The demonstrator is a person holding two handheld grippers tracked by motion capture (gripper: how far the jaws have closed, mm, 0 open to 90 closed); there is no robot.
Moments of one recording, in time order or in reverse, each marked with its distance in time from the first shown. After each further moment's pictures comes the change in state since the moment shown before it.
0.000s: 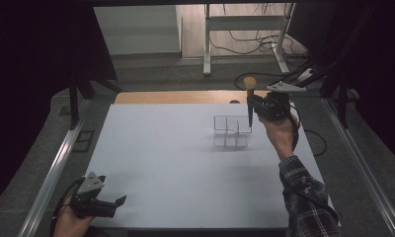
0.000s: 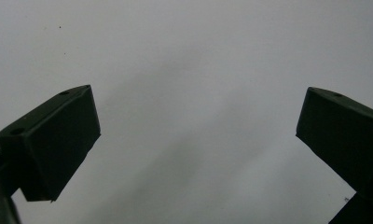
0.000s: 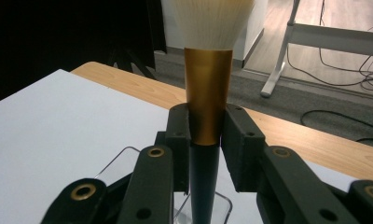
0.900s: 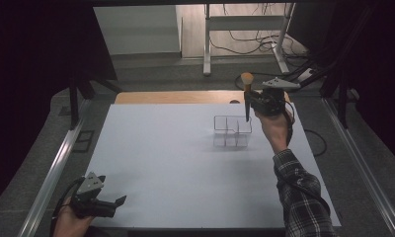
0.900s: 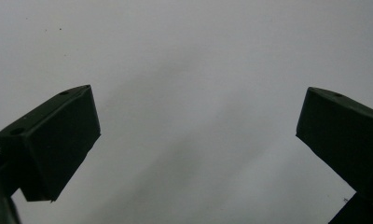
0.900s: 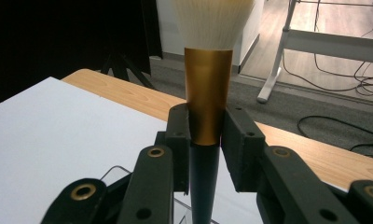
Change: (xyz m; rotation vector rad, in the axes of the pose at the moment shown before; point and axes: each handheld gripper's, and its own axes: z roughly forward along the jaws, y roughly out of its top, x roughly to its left) left arm 0.000 0.000 -0.001 -0.007 0.000 0.000; right arm -0.004 0.005 0.020 -0.021 -0.015 0.002
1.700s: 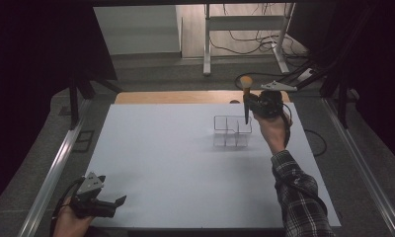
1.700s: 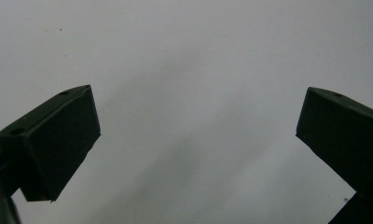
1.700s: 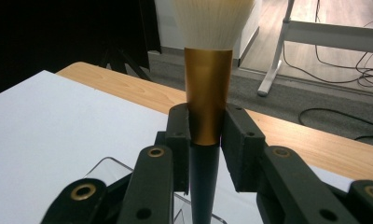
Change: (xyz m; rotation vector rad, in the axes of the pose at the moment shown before) left arm 0.000 0.000 0.000 0.000 0.001 0.003; right arm -0.004 -0.014 0.011 0.020 -0.004 0.015
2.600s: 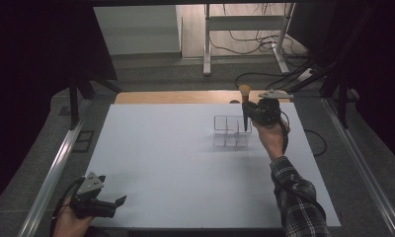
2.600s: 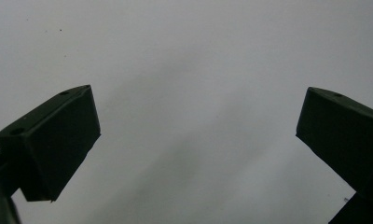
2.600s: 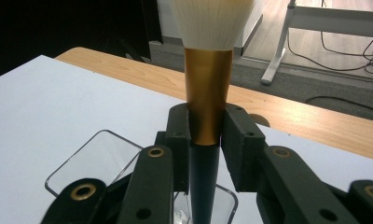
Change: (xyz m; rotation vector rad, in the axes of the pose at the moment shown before) left arm 0.000 0.000 0.000 0.000 0.002 0.003; right arm 0.000 -0.025 0.007 0.036 0.008 0.012
